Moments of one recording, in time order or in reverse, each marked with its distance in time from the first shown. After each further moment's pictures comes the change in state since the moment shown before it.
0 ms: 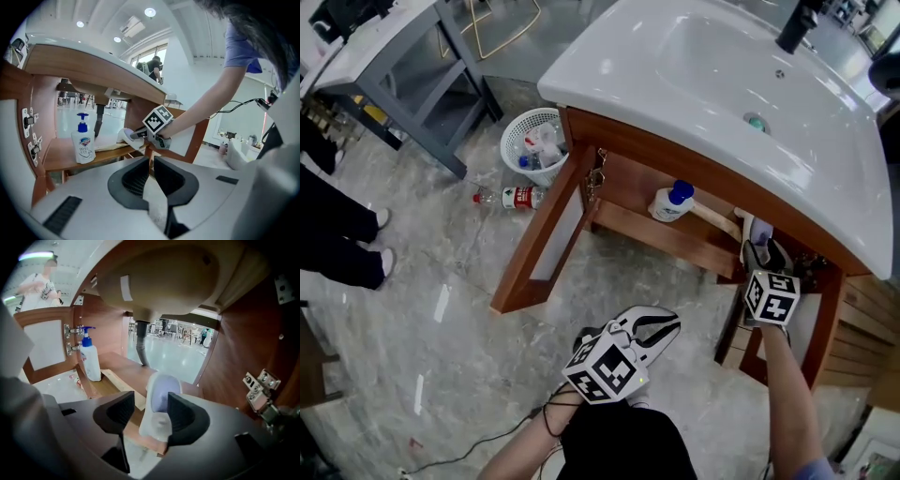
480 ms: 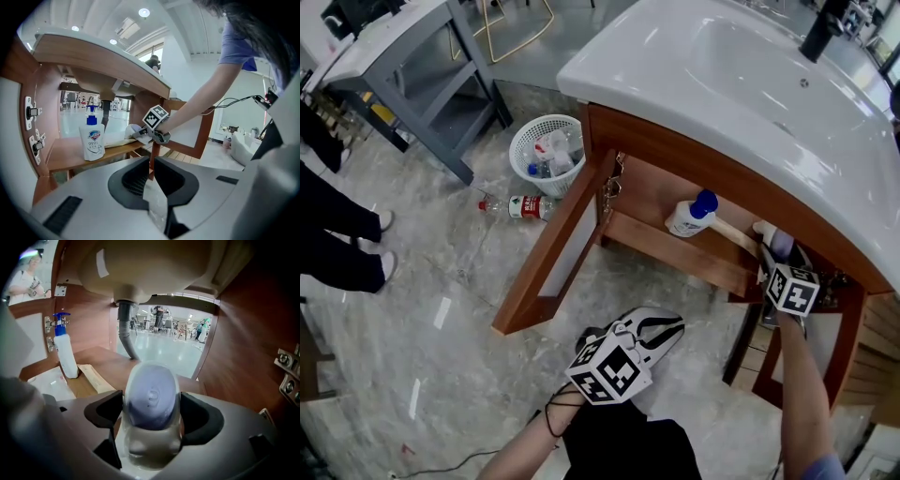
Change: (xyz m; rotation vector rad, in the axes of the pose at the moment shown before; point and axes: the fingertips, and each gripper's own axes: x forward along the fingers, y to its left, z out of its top) left arm 0.007 0.038 -0.032 0.057 -0.003 0.026; right arm 0.059 -0.031 -0.014 0.066 0.029 -0.041
